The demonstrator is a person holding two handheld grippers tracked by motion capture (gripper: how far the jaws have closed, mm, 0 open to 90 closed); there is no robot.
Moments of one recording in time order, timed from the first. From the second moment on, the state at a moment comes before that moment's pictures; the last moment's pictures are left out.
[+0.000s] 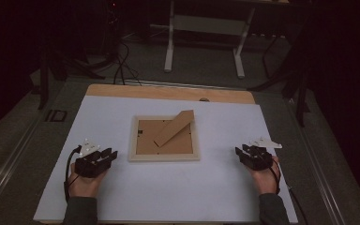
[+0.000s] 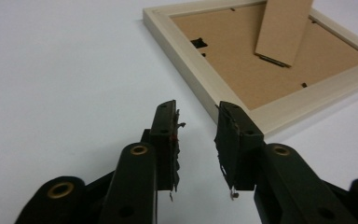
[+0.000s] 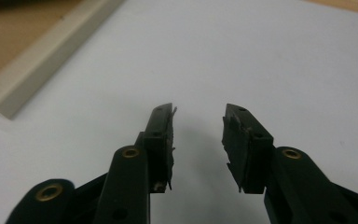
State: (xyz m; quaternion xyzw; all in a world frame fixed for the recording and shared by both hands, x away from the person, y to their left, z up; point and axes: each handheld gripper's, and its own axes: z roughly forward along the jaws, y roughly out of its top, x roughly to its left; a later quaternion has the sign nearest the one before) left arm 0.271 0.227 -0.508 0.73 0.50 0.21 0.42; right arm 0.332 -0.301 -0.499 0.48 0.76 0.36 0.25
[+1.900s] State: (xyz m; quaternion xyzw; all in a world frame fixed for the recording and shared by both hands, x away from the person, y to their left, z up) left arm 0.275 0.188 -0.521 0.79 0.44 0.19 0.38; right arm 0.394 -0.192 -0.499 0.42 0.81 0.38 0.17
